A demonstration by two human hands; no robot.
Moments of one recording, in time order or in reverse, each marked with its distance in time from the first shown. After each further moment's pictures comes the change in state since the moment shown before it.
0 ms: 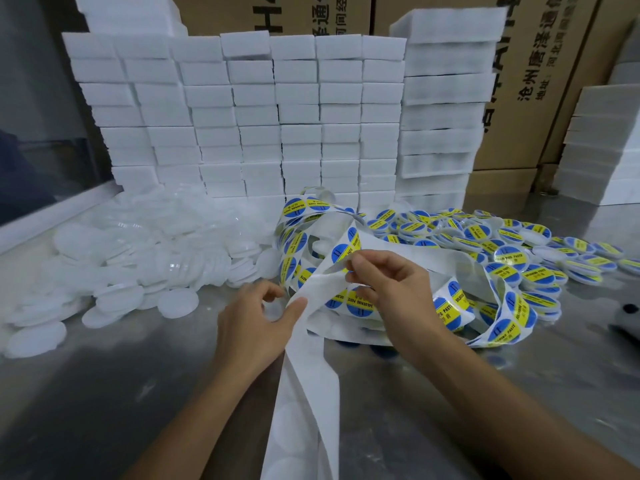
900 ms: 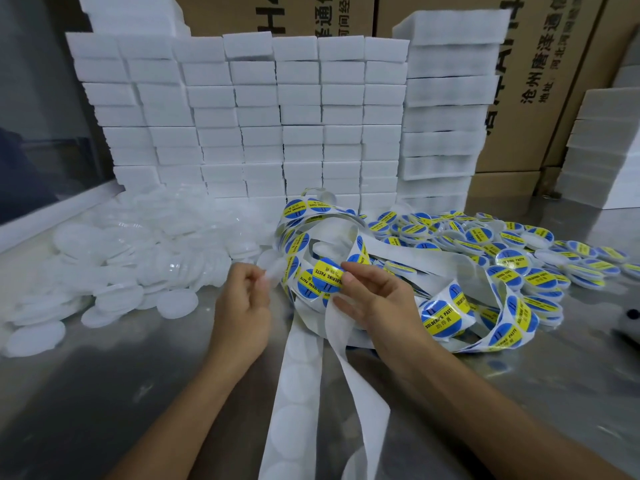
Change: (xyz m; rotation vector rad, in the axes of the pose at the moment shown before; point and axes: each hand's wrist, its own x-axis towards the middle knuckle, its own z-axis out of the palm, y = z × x) left_hand 0.010 0.006 -0.005 -0.345 0.082 -0.092; right_hand -0.001 0.022 0.006 0.165 -0.093 0.091
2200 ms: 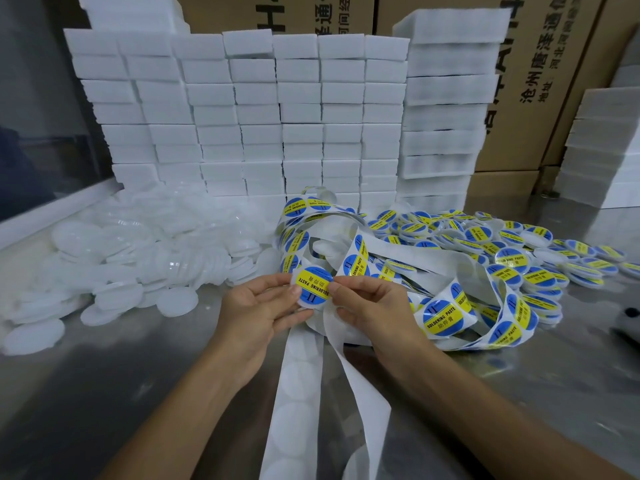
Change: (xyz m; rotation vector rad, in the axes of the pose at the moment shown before) left_hand -0.007 0.019 -0.001 -0.747 -0.293 -0.439; right_hand -0.004 0.004 0.004 -0.222 0.010 0.045
